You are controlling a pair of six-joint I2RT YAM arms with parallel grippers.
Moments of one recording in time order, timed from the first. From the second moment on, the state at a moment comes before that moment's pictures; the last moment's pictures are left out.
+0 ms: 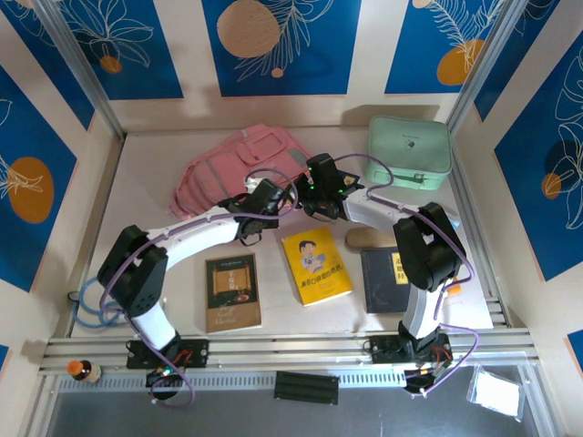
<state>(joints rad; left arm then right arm) -0.72 1.67 1.16 -0.48 -0.35 -0.65 0.55 1.82 1.21 -0.08 -0.32 1.26</state>
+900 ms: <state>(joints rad) -0.50 1.47 0.89 -0.42 -0.11 -0.47 0.54 1.81 1.22 -0.14 -0.30 1.20</state>
